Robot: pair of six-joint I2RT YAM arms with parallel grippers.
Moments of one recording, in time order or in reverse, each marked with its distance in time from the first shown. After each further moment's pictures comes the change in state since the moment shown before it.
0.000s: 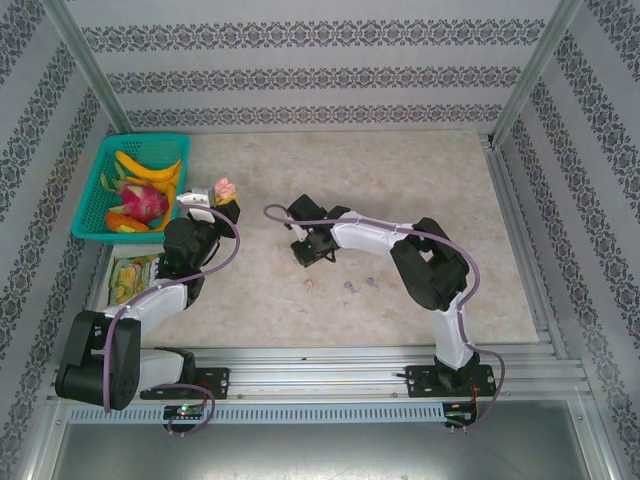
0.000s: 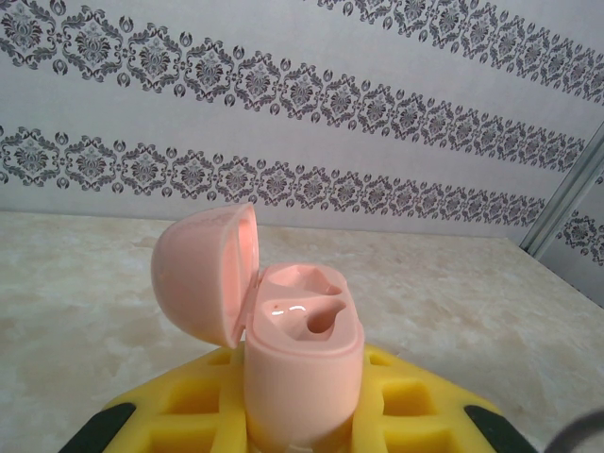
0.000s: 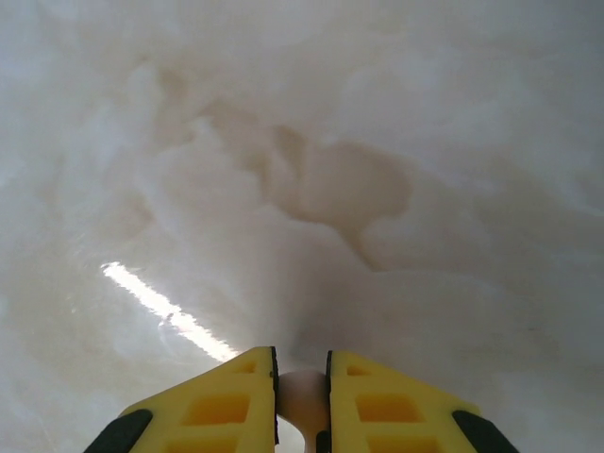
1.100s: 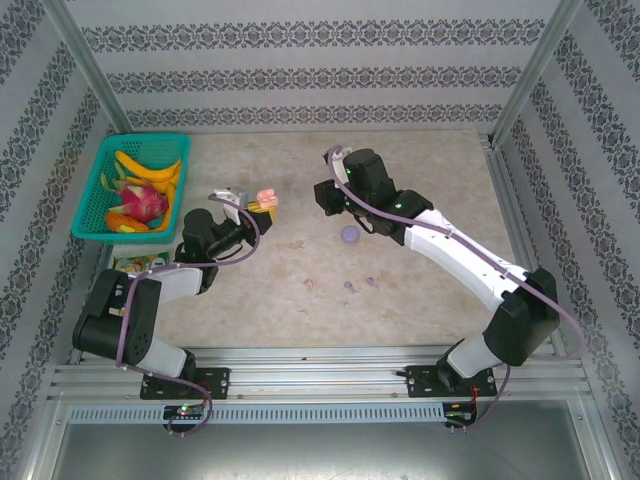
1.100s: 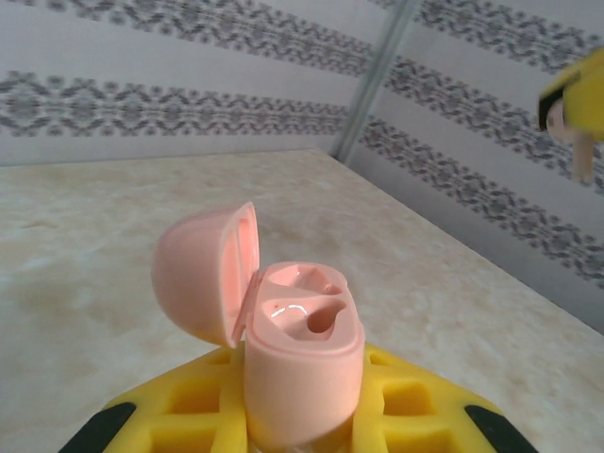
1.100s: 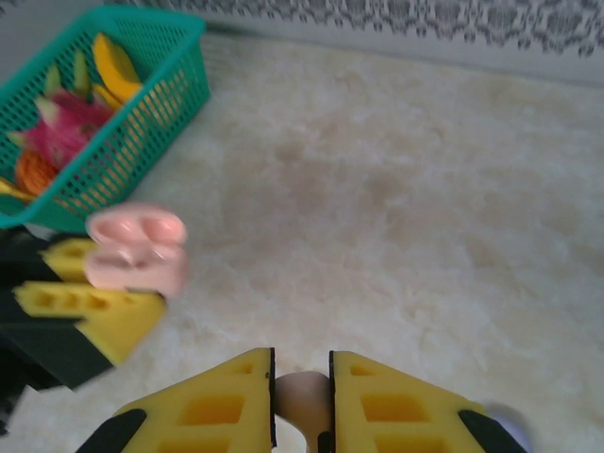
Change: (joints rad) left arm -0.078 0.253 0.100 0.121 0.435 -0.027; right arm -0.098 -0.557 -0.093 0.198 0.050 0.072
